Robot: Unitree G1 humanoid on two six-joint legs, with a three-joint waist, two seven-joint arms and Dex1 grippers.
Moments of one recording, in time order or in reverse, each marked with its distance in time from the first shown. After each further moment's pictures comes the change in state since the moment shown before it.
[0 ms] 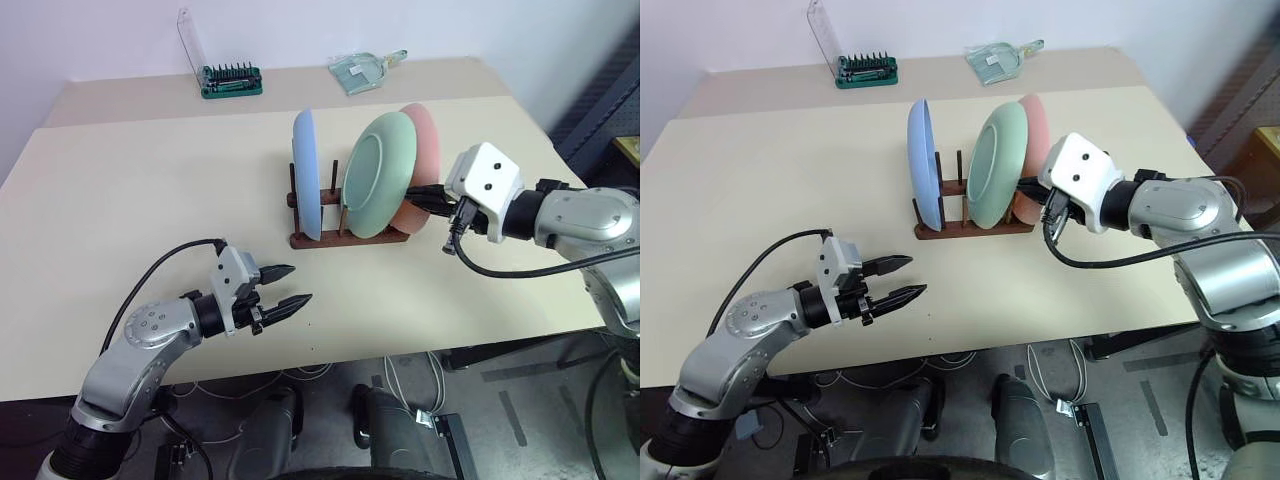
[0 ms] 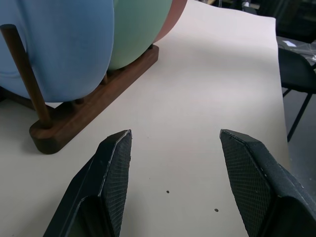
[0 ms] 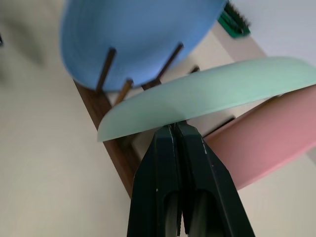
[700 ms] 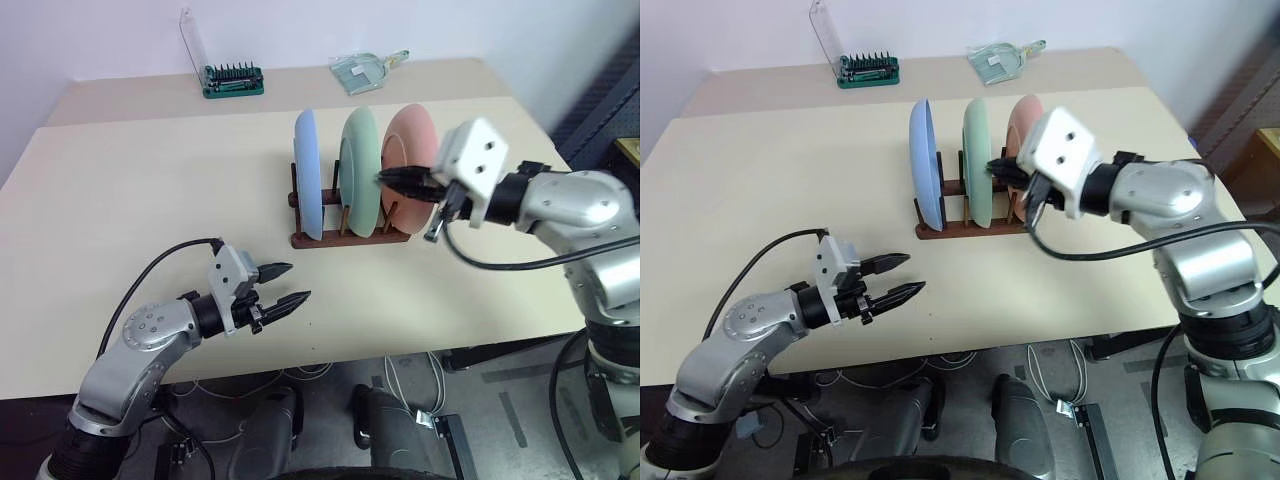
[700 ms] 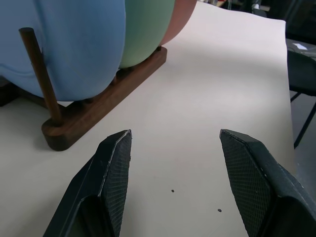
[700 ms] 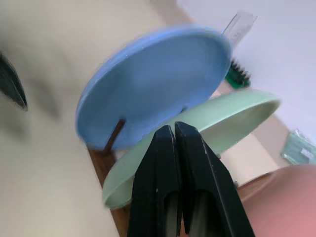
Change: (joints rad) left arm 0.014 0.000 0.045 -0.013 -0.009 0.014 0.036; right arm -0.074 0.117 -0.130 0.005 0.105 0.027 0.041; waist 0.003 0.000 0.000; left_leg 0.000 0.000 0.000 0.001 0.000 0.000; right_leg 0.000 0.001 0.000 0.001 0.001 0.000
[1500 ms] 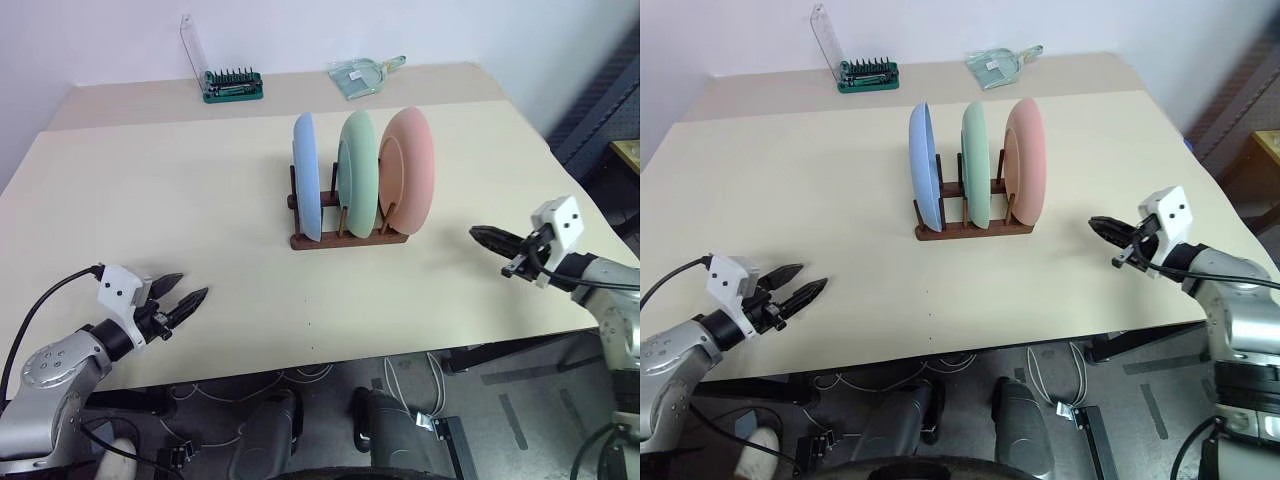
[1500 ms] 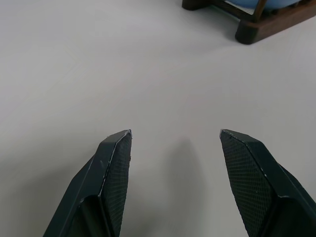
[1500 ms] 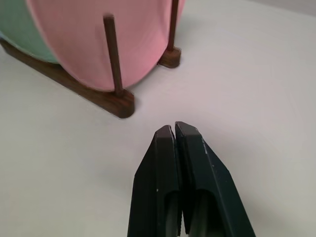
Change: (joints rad) left arm 0.246 0.027 0.365 0.207 0.022 -0.108 0.012; right arm 0.402 0.086 -0.188 0.524 -0.067 -0.289 0.094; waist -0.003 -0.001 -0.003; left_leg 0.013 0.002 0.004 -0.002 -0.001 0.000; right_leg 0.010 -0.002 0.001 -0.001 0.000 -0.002
